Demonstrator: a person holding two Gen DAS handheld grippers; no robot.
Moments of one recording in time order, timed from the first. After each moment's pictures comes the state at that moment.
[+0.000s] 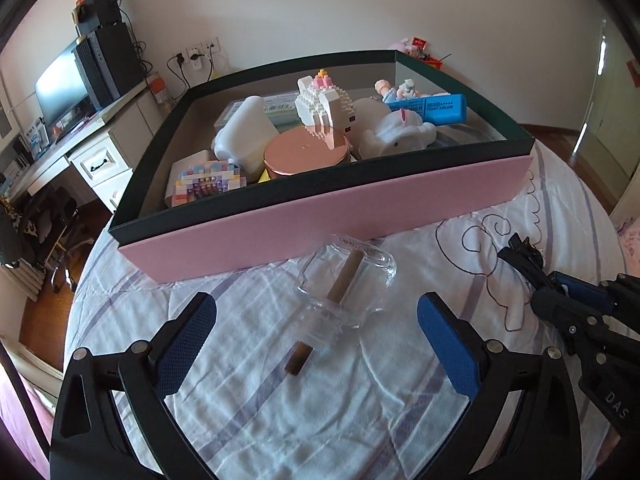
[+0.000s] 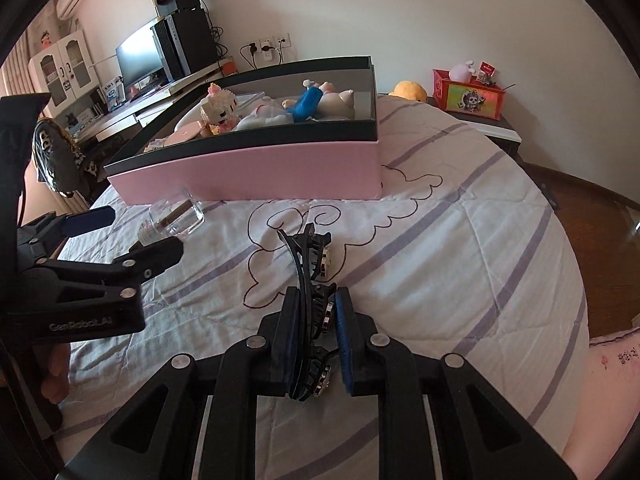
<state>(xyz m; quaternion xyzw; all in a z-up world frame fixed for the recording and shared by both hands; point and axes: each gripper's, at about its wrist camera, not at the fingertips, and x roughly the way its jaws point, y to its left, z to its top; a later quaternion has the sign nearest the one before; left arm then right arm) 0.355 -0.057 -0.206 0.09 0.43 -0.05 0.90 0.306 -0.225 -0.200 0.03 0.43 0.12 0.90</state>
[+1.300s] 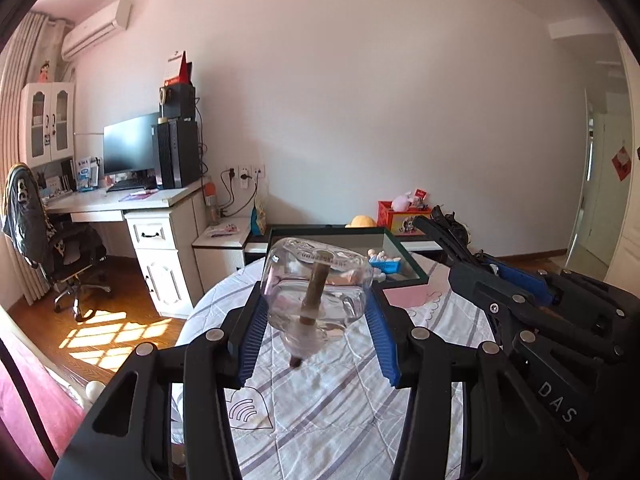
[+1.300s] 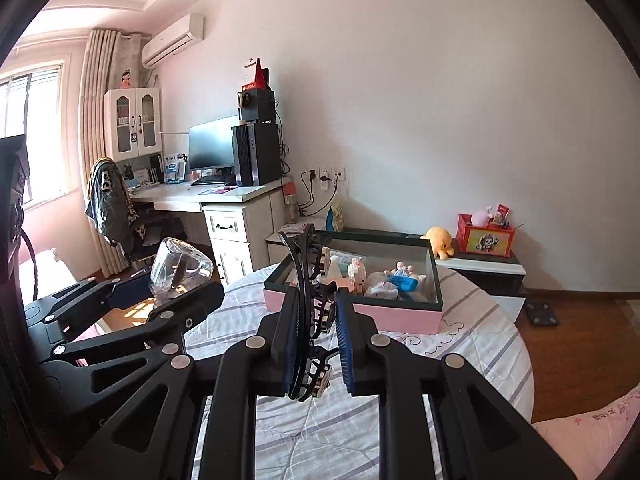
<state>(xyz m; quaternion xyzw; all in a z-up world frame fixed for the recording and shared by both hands) 0.111 0.006 -0.045 0.00 0.17 -0.04 0.98 0.132 -0.134 -0.039 -0.02 0.18 0.17 0.97</state>
